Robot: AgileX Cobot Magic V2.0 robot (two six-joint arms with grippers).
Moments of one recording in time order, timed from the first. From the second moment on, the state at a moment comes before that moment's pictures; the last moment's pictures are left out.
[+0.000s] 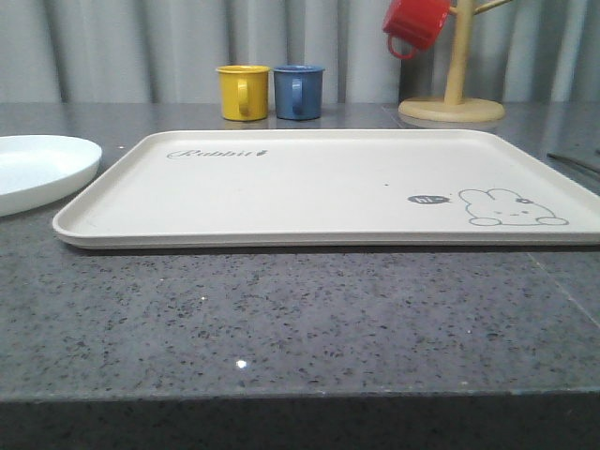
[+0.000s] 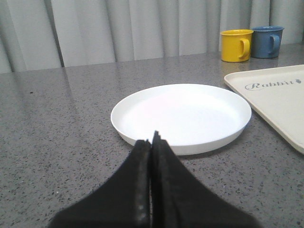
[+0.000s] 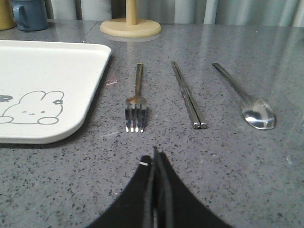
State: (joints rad) left arm -0.05 -0.01 0.01 0.00 0.11 0.10; right arm -0.03 -0.01 0.03 0.00 0.20 0.04
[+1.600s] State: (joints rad) left arm -0.05 -0.01 -0.01 0.00 -0.17 0.10; right arm -0.03 -0.01 0.00 0.00 0.13 0.04
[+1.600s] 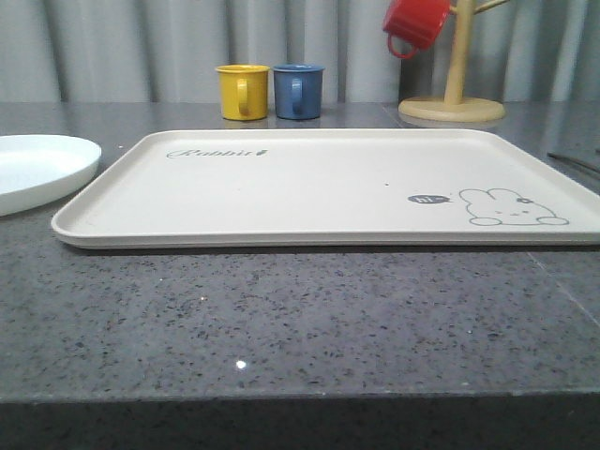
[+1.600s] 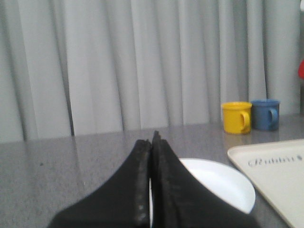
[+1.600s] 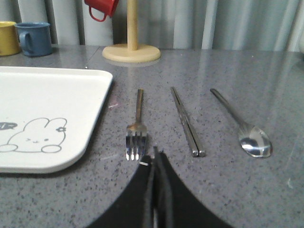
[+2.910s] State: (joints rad) left arm -0.05 0.38 -0.56 -0.02 0.33 0.10; right arm -0.03 0.31 -0.54 0.00 0.48 0.04
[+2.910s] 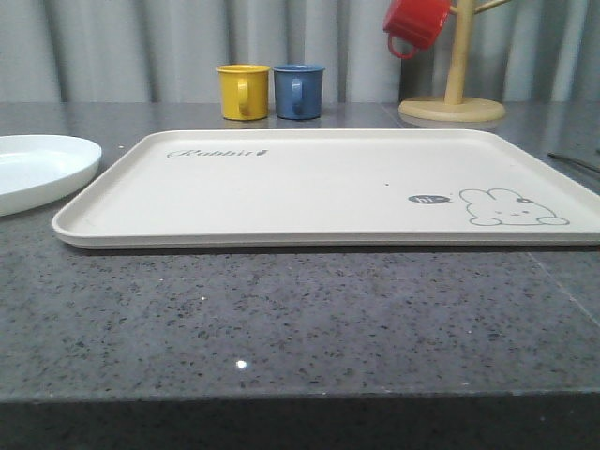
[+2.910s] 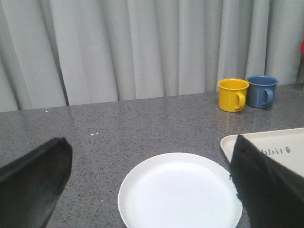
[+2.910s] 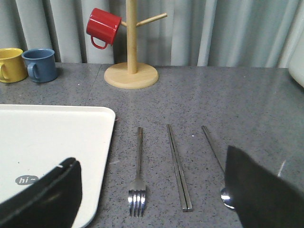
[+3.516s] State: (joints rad) left arm -0.28 0.98 -0.87 -0.02 0.73 0.18; right arm -0.03 0.31 -0.54 0.00 0.48 0.04
